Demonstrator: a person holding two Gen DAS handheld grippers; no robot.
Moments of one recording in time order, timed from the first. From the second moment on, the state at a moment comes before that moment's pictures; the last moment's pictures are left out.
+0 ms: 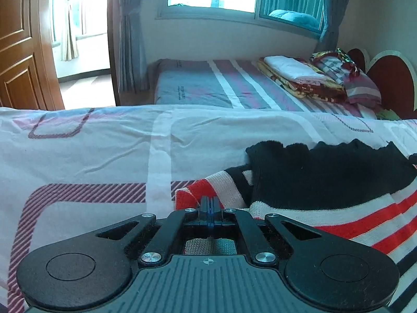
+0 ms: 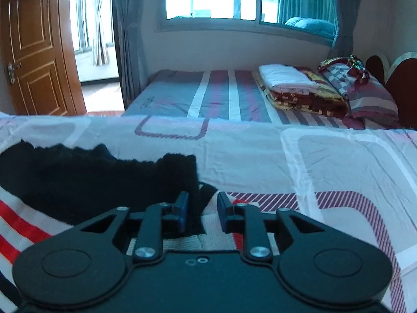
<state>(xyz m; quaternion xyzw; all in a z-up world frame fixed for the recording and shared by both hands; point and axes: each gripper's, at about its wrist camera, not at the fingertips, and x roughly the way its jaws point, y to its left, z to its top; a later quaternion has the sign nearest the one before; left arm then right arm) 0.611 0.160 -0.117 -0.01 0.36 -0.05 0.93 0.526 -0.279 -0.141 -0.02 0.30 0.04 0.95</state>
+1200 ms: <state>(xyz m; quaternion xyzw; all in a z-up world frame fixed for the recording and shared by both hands) 0.563 0.066 -0.102 0.00 0.27 -0.13 0.95 0.495 -0.216 -0.120 -0.05 0.28 0.06 0.96</state>
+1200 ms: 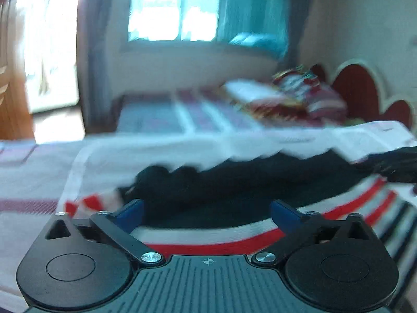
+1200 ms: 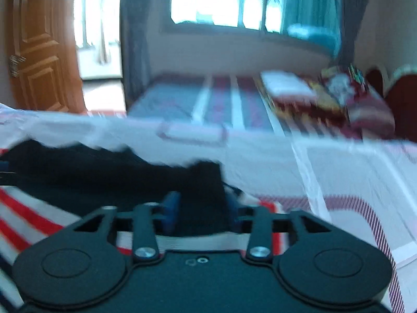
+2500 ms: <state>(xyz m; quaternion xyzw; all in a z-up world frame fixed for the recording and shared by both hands) 0.451 0.068 -0.117 0.01 0.32 -0.08 0.94 0.367 -0.184 -0.148 -0.05 0.32 0.04 0.95</state>
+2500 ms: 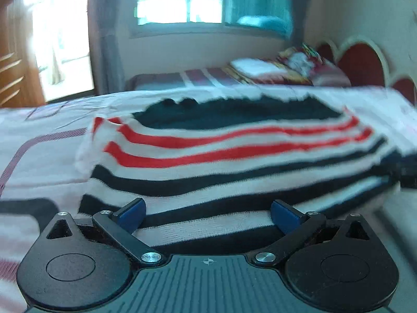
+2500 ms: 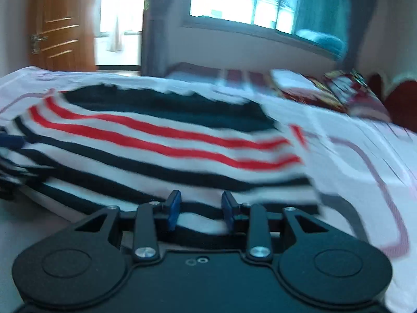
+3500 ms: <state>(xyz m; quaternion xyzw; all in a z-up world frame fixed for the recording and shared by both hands) 0.437 0.088 -0.126 0.02 0.35 -0.03 0.94 0.351 -0.264 -0.148 0.01 0.34 0.01 0.94</state>
